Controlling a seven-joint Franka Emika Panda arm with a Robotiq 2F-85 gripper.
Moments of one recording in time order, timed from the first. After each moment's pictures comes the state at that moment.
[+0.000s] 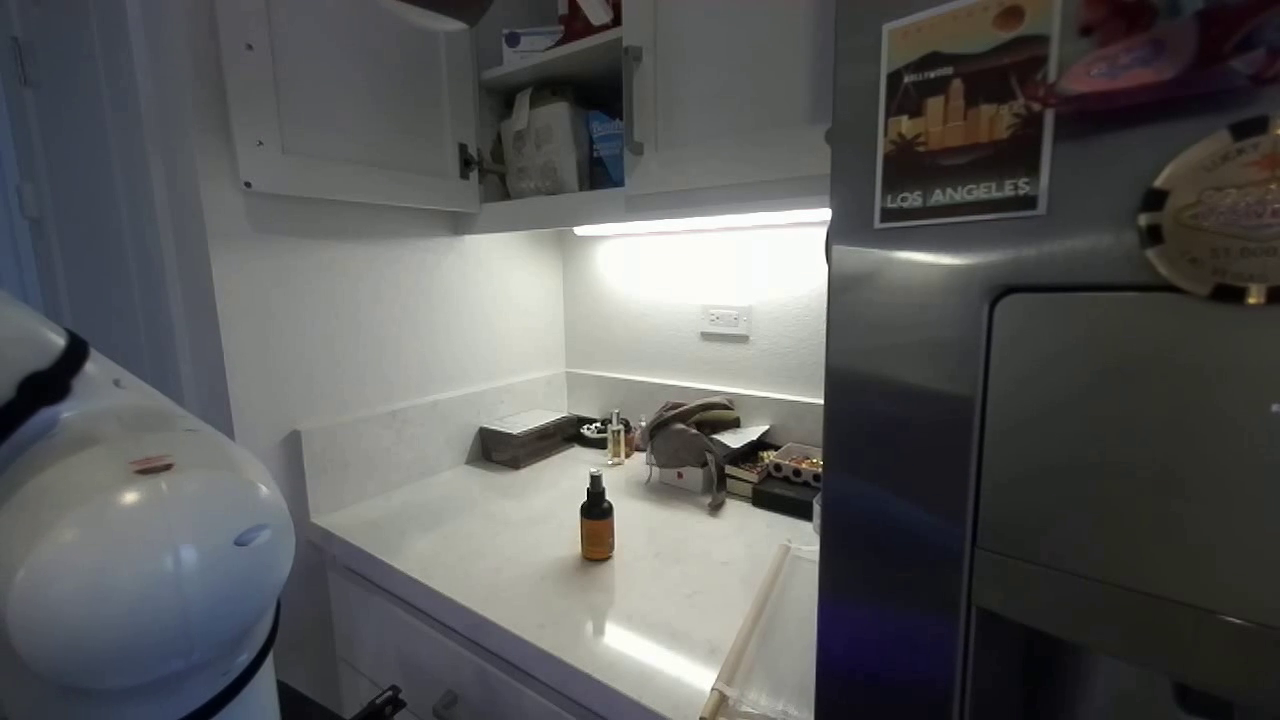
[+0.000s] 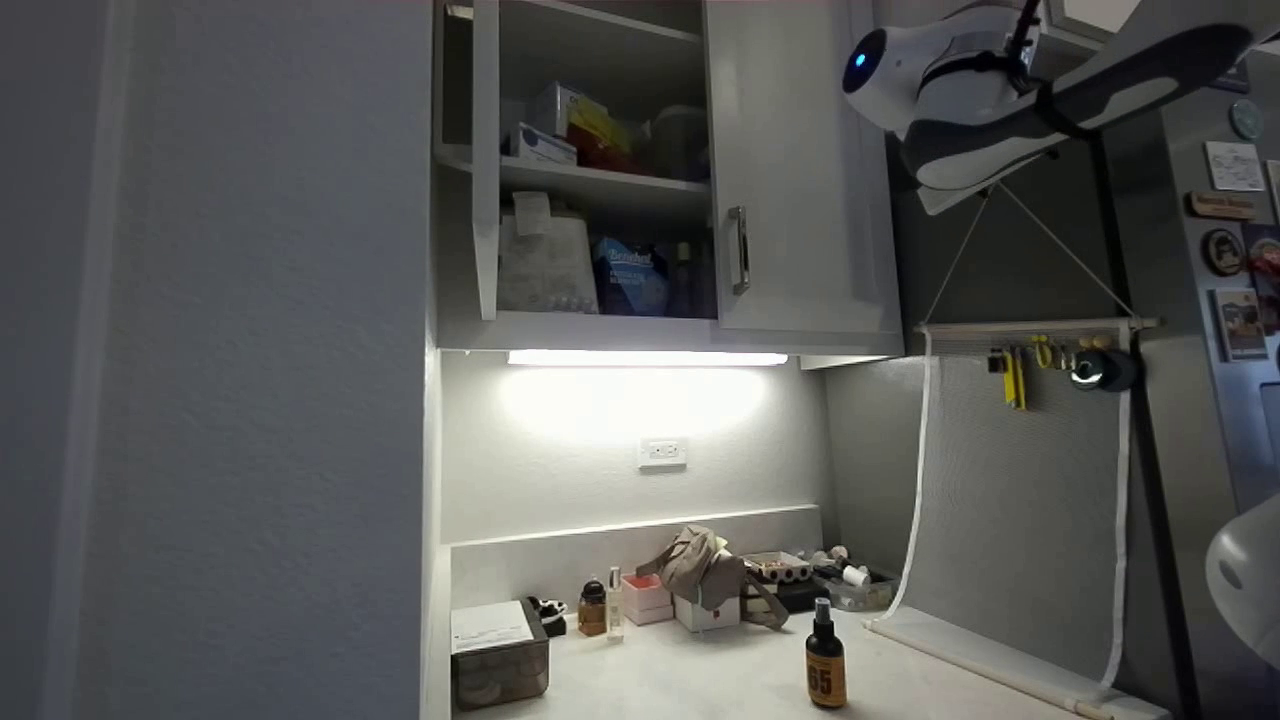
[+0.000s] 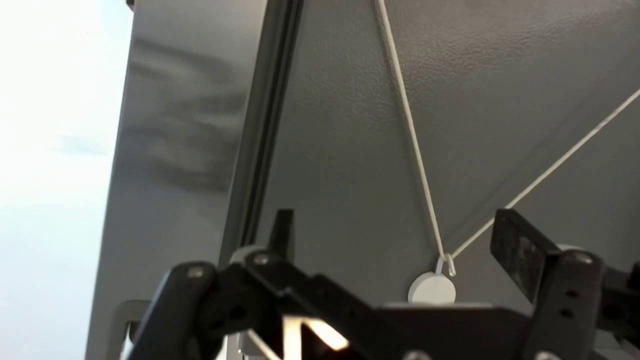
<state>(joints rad) -0.22 -0.69 0.05 -2.03 -1.32 1.73 1.06</state>
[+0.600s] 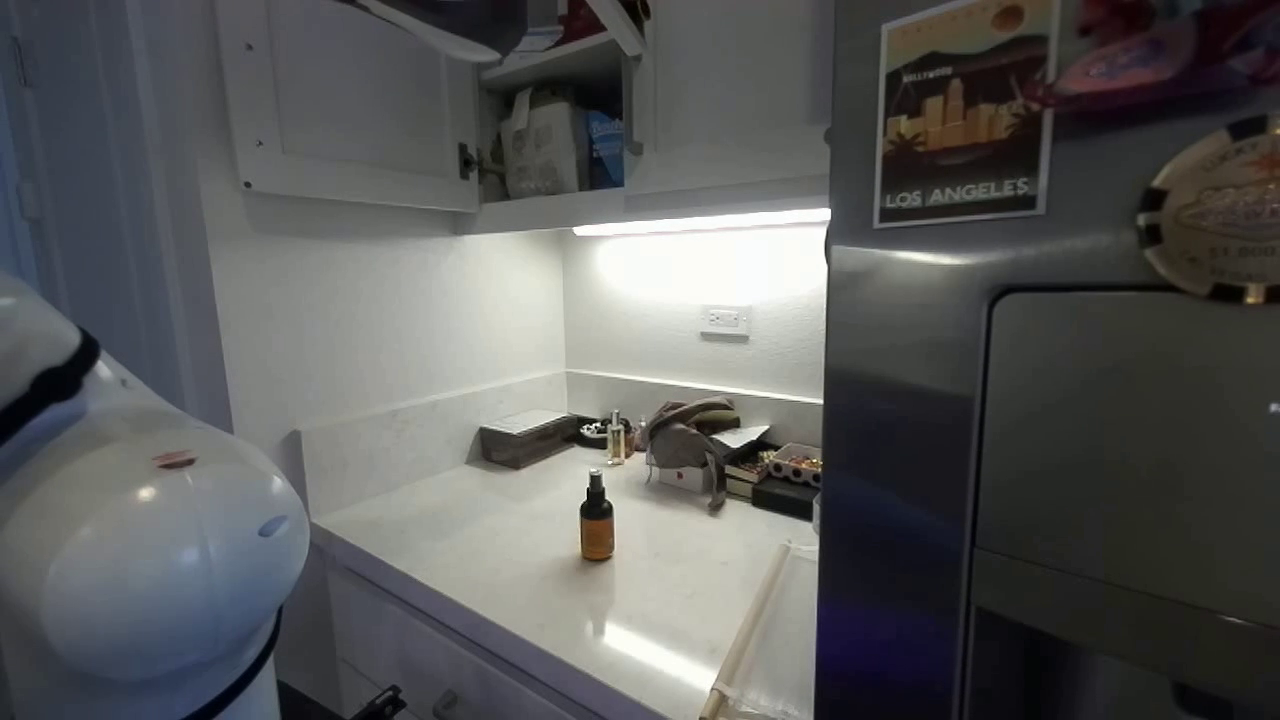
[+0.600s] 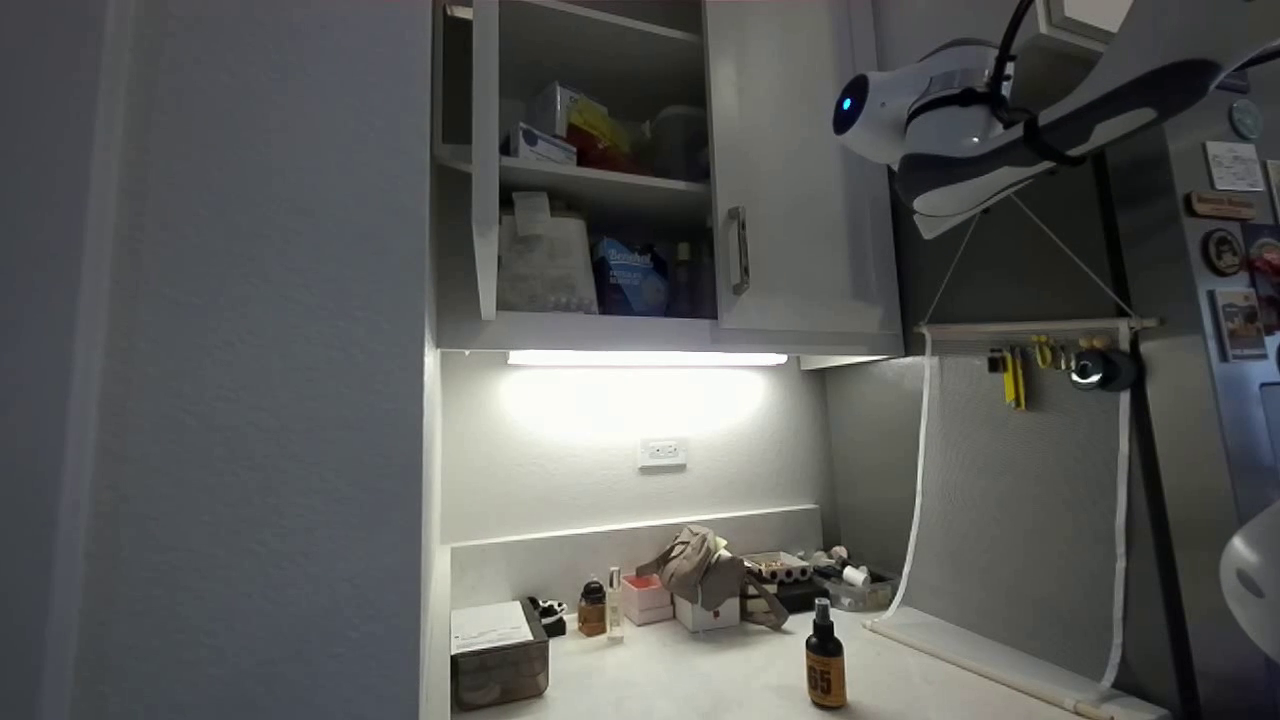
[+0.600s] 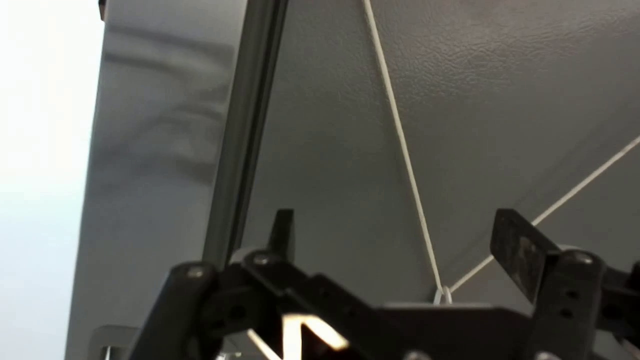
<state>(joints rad) -0.15 -0.62 0.00 -2.04 -1.42 1.66 1.15</state>
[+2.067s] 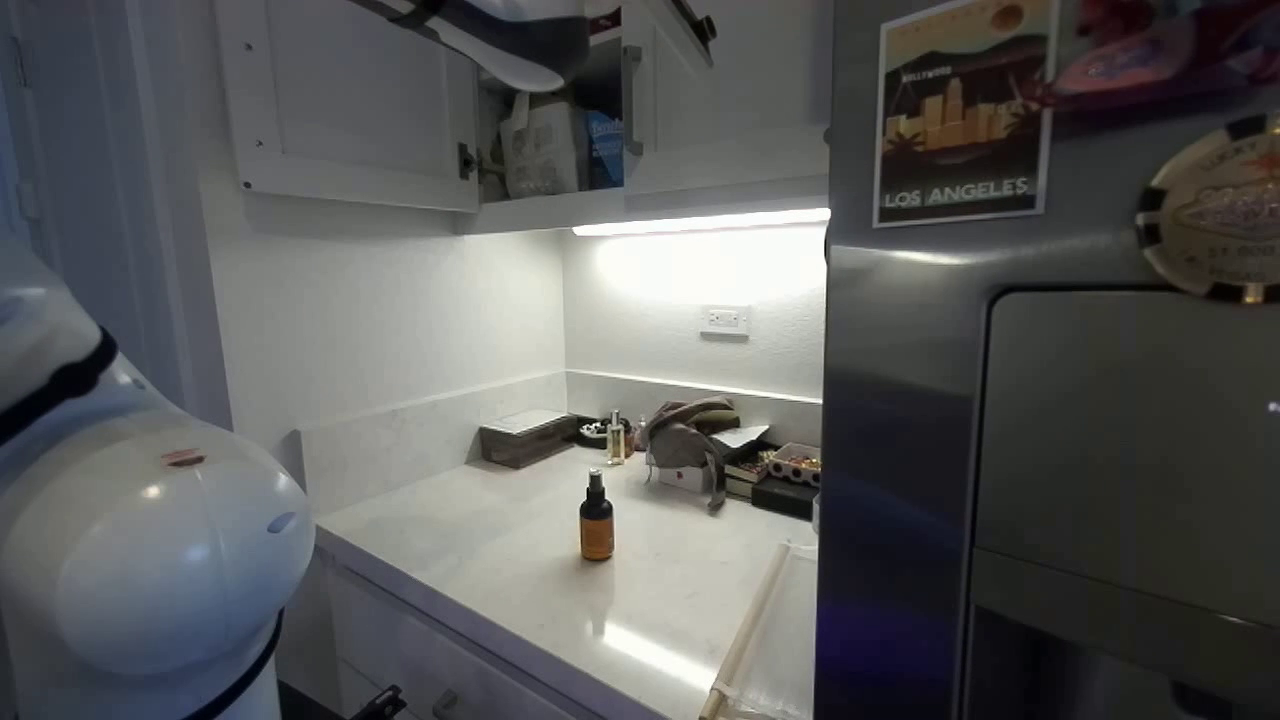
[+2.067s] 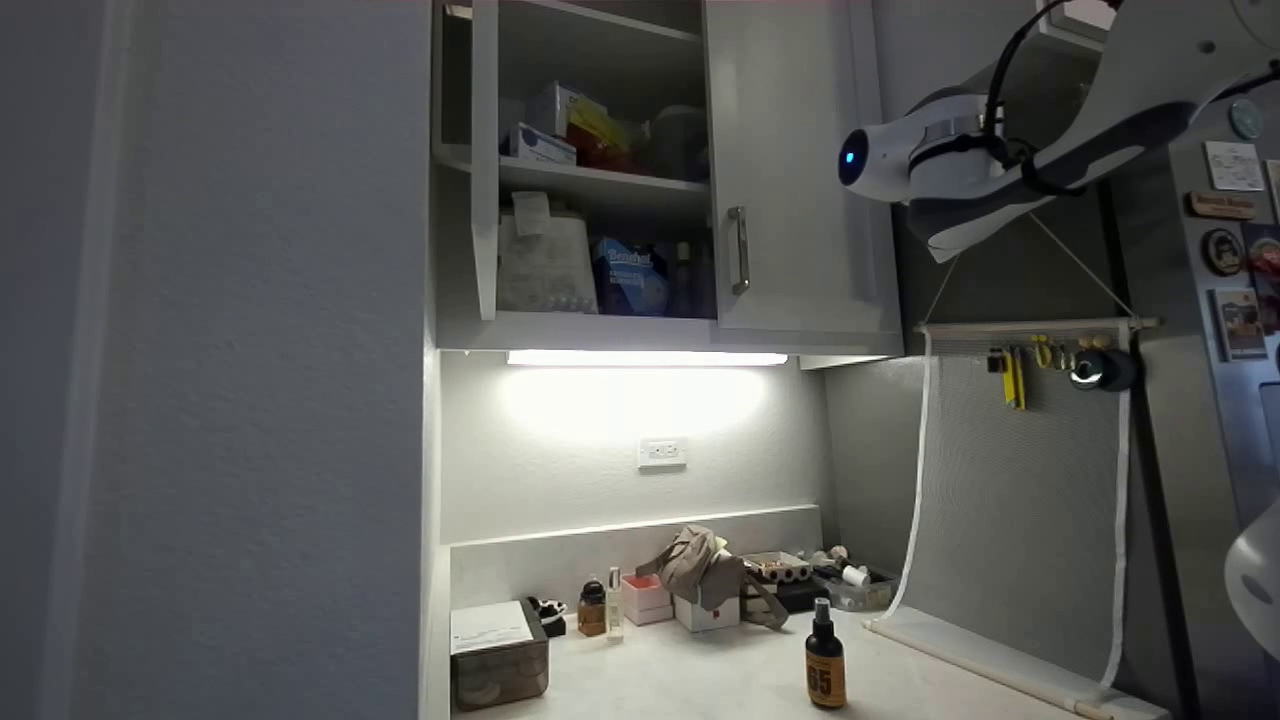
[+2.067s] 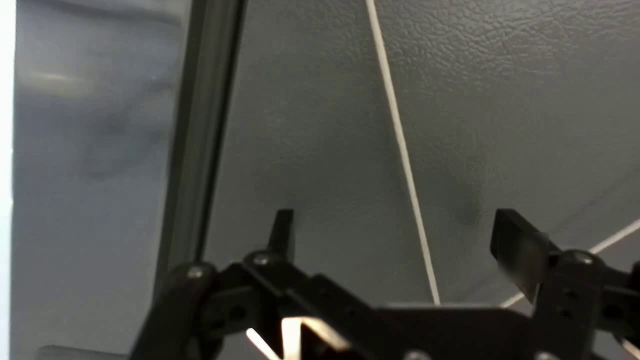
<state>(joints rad) -0.12 -0.54 -0.10 -2.04 -1.59 1.66 1.22</state>
